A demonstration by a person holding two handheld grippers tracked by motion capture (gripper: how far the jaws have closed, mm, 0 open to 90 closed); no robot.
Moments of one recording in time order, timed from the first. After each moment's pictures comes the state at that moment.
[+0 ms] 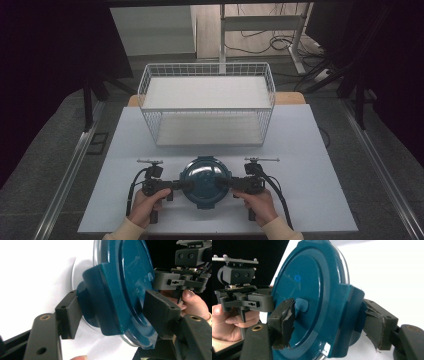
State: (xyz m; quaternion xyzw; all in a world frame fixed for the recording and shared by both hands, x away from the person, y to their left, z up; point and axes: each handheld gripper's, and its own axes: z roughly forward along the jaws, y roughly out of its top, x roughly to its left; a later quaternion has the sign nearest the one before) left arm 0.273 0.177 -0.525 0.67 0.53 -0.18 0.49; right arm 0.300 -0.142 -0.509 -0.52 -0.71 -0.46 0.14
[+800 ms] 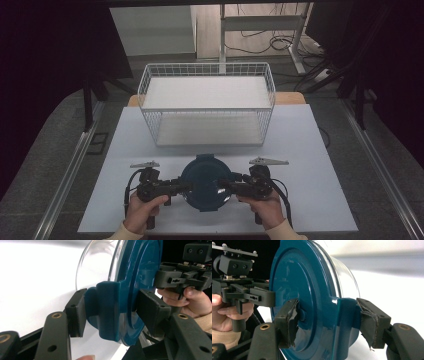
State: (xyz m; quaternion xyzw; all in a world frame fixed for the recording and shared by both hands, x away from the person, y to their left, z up) left arm 0.243 0.172 -0.480 0.69 0.49 -0.10 0.52; right arm 0.273 -0.150 -0.469 -0.43 -0.74 -0.51 0.05
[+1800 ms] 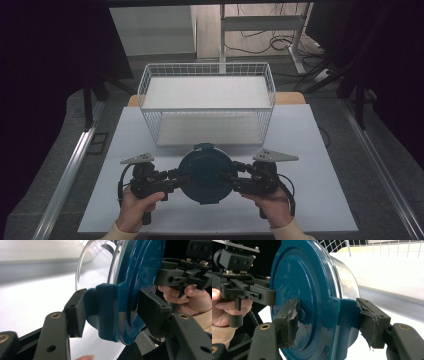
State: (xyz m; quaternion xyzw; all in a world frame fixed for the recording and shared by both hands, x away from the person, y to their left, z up) left arm 0.238 0.171 -0.437 0.70 0.45 -0.06 0.55; right arm 0.260 -0.149 -0.415 -0.37 -0.75 -0.54 -0.02
